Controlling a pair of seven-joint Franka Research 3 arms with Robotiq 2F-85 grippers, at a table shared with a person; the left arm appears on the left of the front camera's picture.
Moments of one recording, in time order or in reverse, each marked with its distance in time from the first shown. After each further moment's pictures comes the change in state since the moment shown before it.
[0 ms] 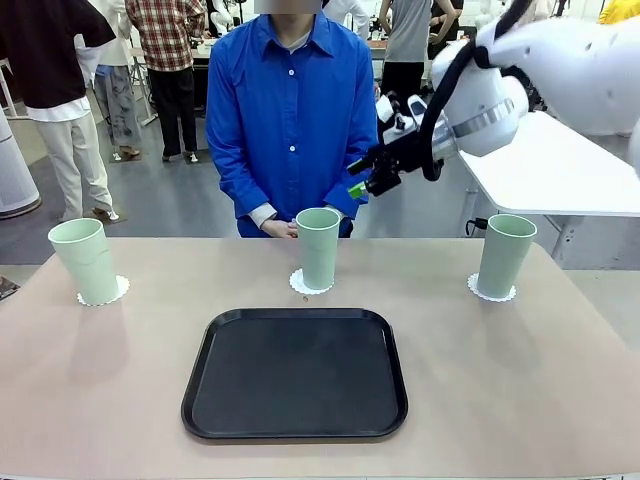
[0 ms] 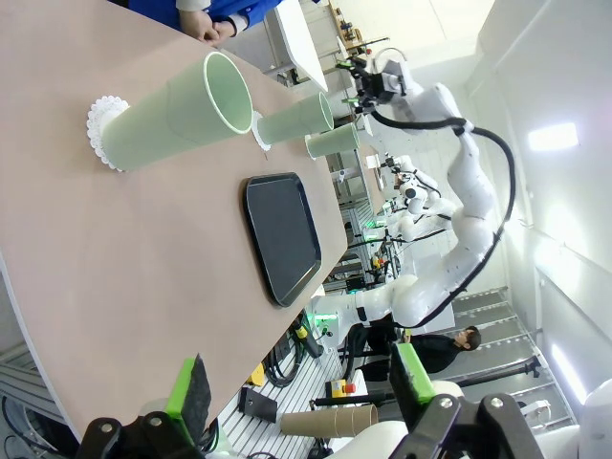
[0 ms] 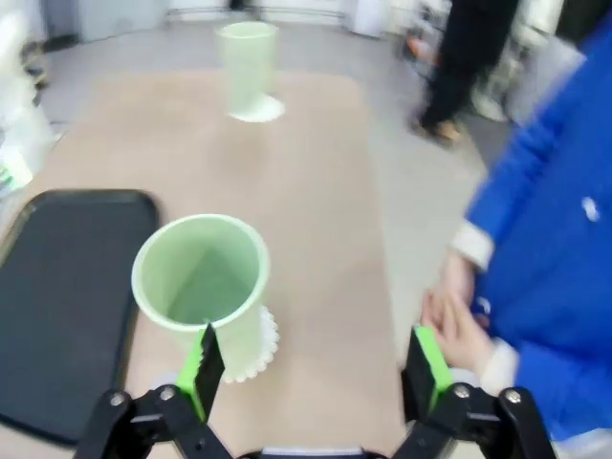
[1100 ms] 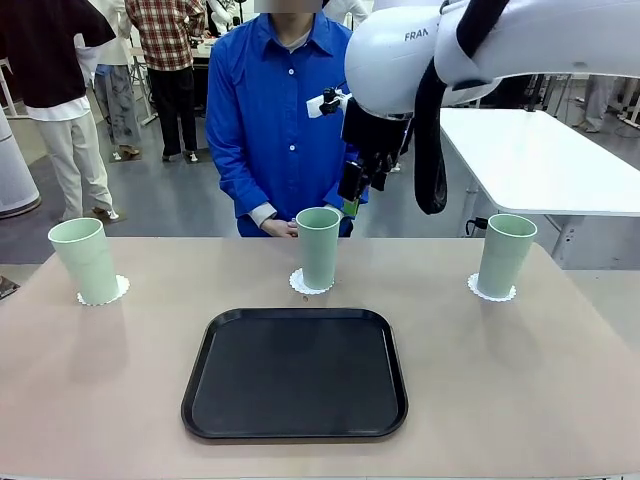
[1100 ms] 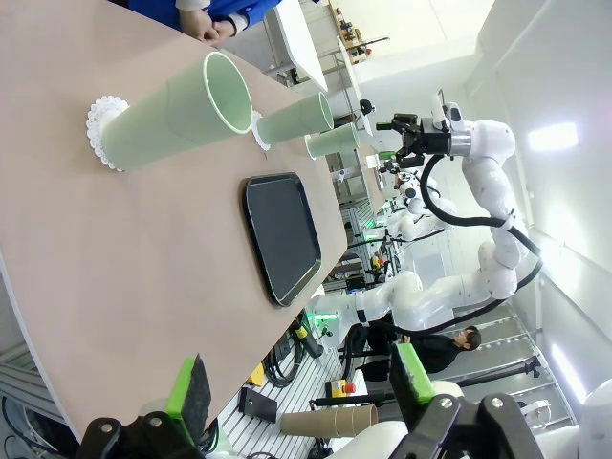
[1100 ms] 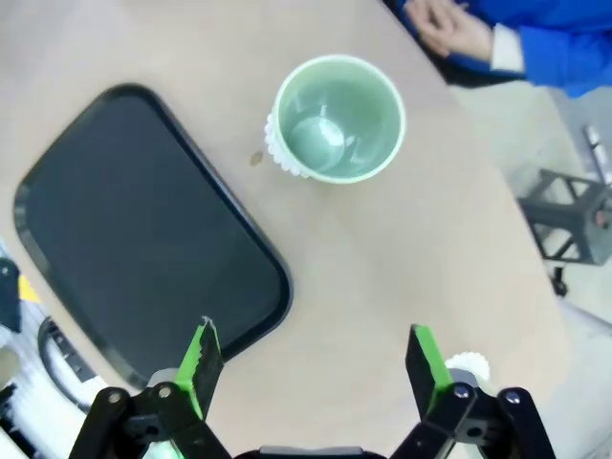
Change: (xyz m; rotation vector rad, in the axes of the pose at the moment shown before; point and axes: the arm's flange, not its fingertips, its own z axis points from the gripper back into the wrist) left arm 0.000 0.000 0.000 0.000 0.000 0.000; right arm 0.148 0.167 -0.009 -0.306 0.818 -0.487
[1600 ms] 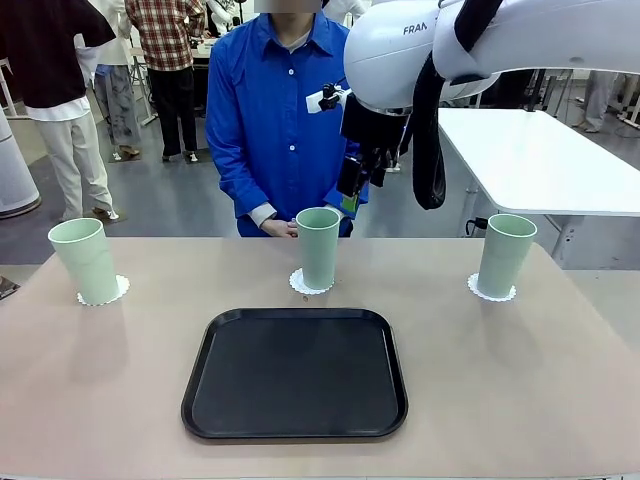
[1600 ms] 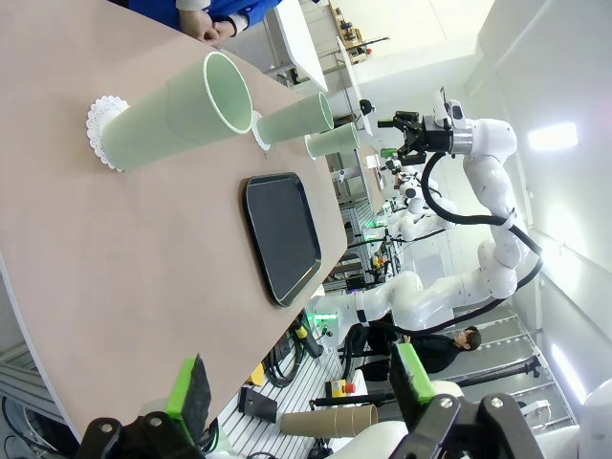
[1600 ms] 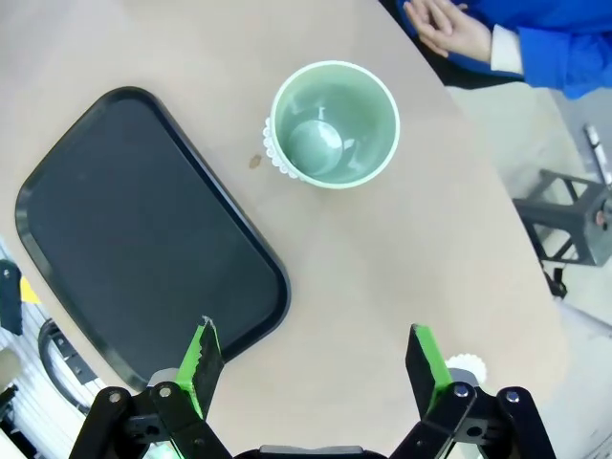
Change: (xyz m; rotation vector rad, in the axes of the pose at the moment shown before) left arm 0.000 0.000 0.000 0.000 0.000 0.000; right arm 0.003 -0.002 0.006 -0.010 -0.021 0.000
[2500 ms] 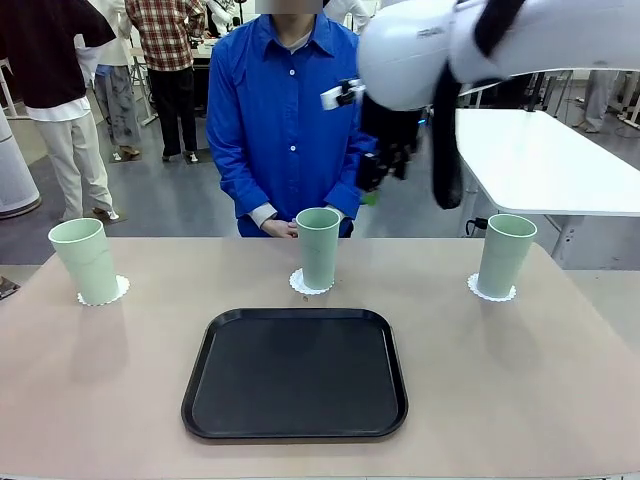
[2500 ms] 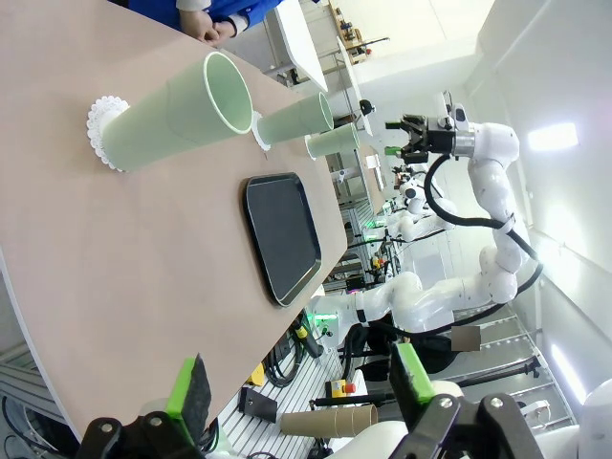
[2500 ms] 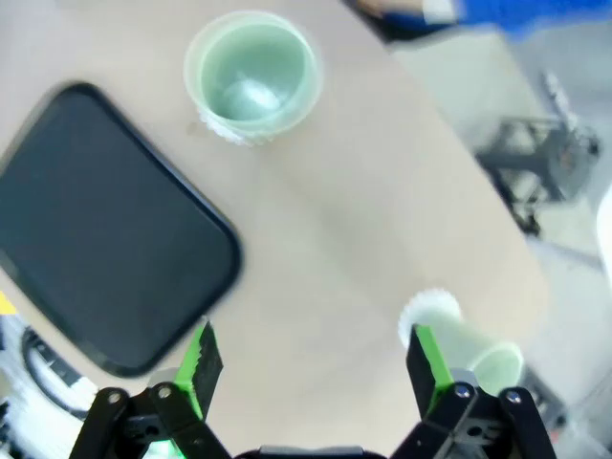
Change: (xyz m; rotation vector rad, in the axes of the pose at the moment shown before) left arm 0.000 0.000 0.000 0.000 0.000 0.001; right arm -0.036 -0.018 0.026 -0.134 0.059 -0.133
